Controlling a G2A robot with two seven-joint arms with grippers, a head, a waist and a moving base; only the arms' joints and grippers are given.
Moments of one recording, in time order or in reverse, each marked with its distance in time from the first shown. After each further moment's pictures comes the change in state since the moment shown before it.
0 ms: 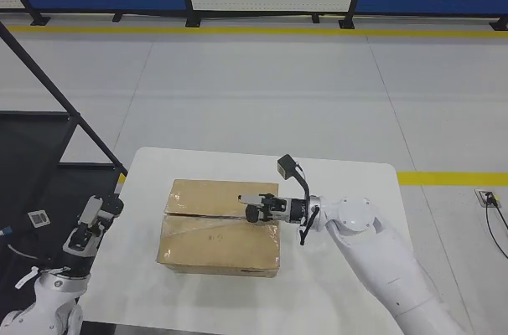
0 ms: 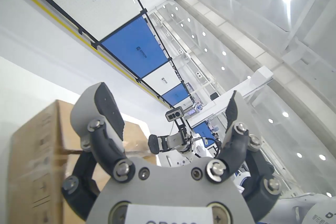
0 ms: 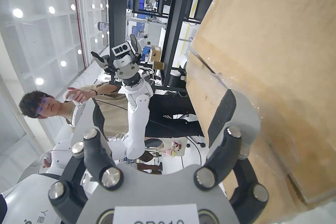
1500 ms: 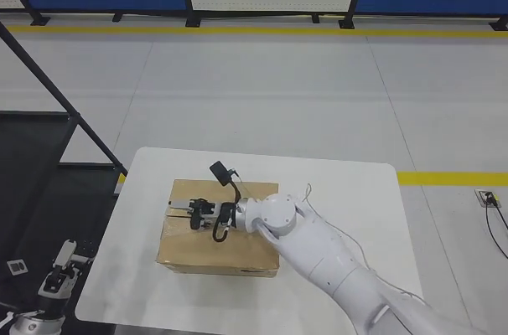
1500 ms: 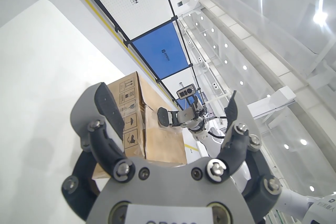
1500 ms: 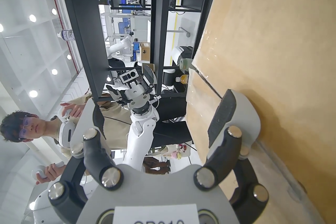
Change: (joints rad) left arm 0.148 0.007 -0.099 0.189 -0.116 -0.125 -0.090; right arm 0.257 -0.333 -0.380 0.454 0.123 -0.038 -0.235
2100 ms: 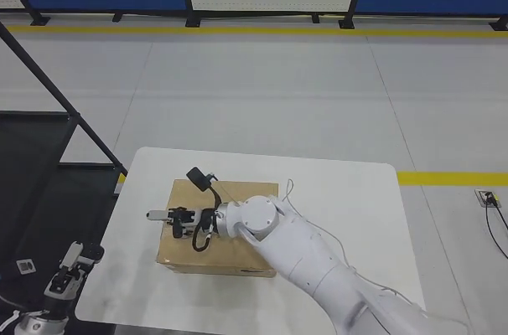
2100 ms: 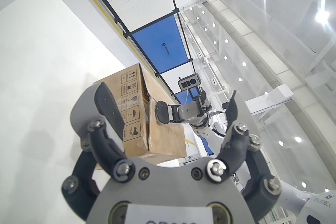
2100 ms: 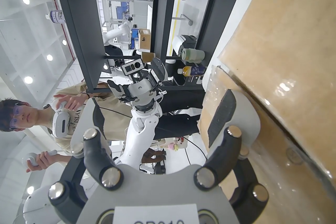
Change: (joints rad) left arm -0.014 0.004 0.015 0.031 -0.019 0.001 -0.055; right arm 0.051 -0.114 -0.037 0.137 -0.018 -0.049 0.055
